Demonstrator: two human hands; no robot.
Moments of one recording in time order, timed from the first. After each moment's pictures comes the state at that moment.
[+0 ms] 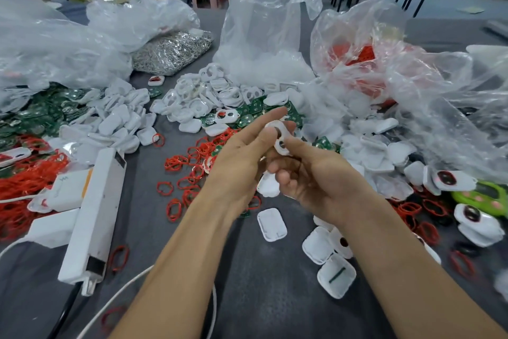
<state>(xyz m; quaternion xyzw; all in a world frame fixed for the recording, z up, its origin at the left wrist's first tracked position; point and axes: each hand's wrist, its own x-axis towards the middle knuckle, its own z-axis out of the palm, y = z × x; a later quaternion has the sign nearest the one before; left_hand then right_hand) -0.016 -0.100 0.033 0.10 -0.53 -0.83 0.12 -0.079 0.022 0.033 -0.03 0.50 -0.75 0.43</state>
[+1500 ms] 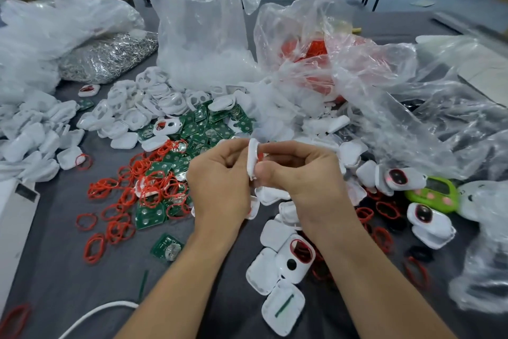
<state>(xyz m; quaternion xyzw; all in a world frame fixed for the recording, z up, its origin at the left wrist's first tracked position) -0.063 -0.042 -0.005 0.20 -0.64 -0.67 0.32 -0.105 0.070 0.019 -0.11 0.61 -0.77 0.16</state>
